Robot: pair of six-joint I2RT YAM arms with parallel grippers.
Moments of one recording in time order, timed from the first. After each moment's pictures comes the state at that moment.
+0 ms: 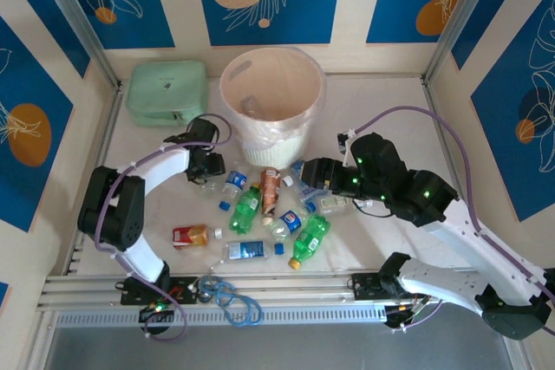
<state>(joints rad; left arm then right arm) -0.33 1.65 1.04 -0.61 -0.08 -0.52 0.81 0.92 1.16 -0.87 -0.07 0.89</state>
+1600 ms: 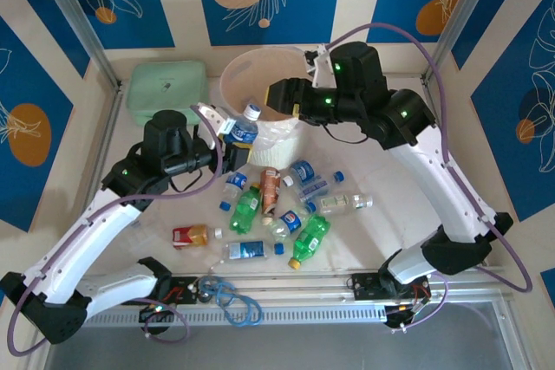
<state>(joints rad) -0.62 1.03 1.18 -0.53 0.31 0.01 0.71 1.48 1.99 -0.97 -0.31 0.79</state>
